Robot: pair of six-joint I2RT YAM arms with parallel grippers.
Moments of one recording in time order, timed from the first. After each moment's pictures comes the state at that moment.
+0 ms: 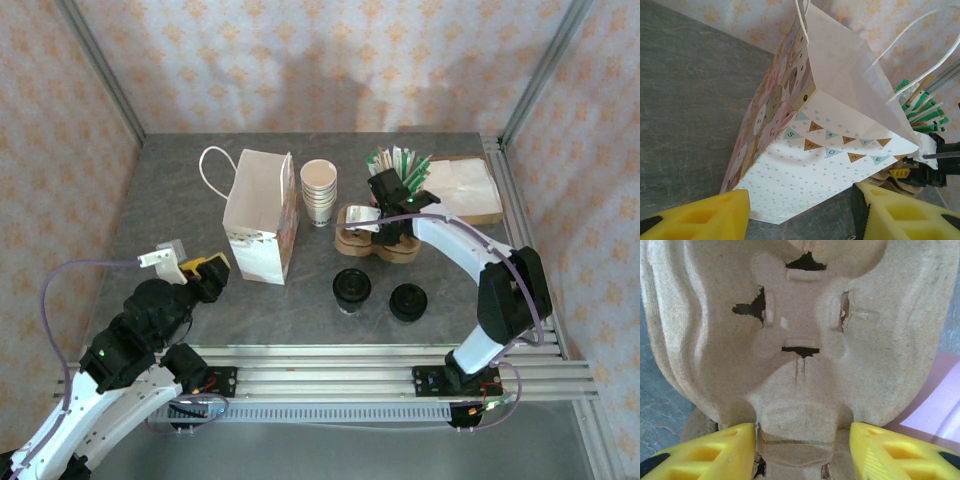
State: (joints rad) left arm -0.62 0.30 0.67 -0.69 -0.37 -0.67; right arm 0.48 1.61 1.23 -0.72 0.11 -1.04
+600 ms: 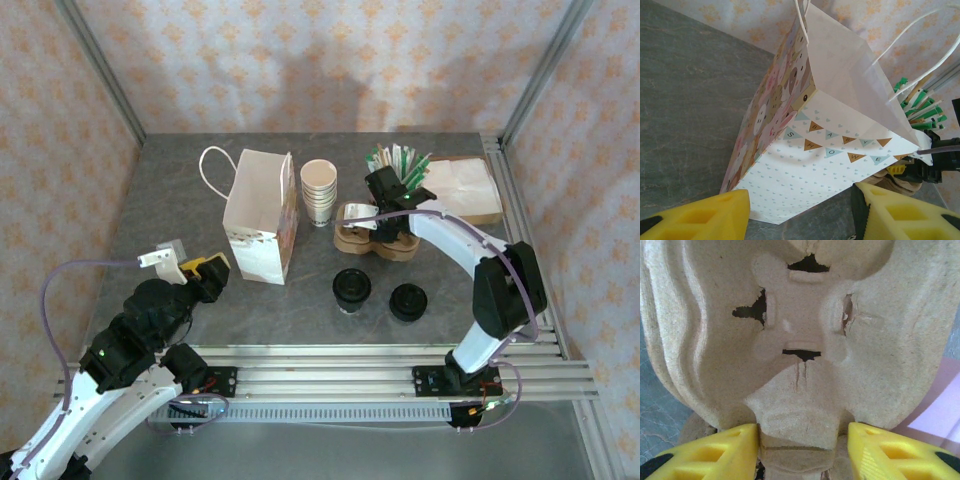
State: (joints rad) left arm -0.62 0.30 0.67 -0.69 -0.37 -0.67; right arm 0.48 1.65 1.27 -0.72 0.11 -1.04
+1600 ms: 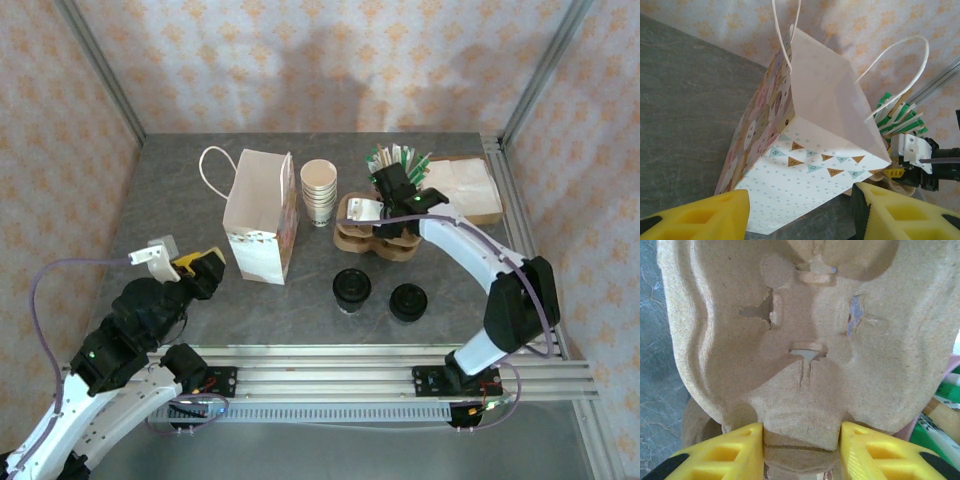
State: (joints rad) left arm -0.62 0.32 0.75 -0.70 -0.37 -0.67; right arm 0.49 1.54 1.25 -0.73 0.11 -1.03
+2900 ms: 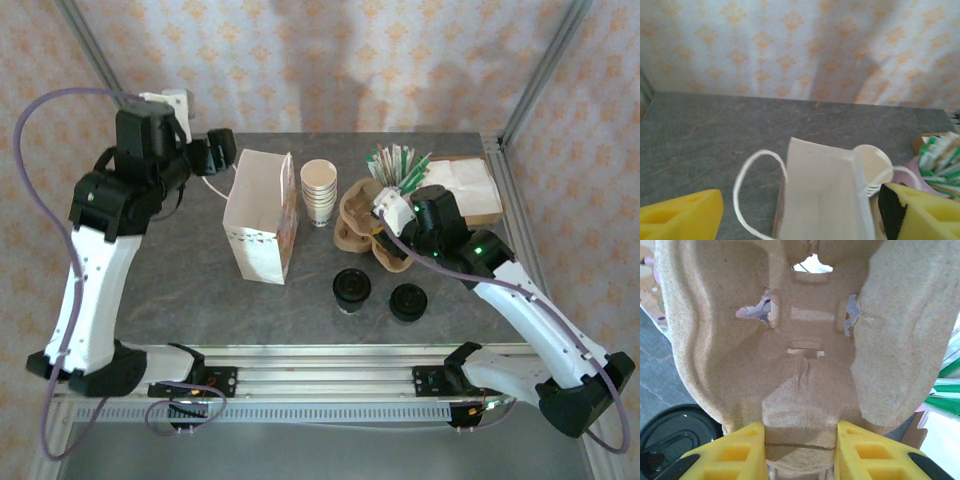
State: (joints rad) left arm -0.24 1.35 1.97 -1.12 -0.14 -0.29; right arm 0.59 1.04 1.14 -0.76 -0.04 -0.33
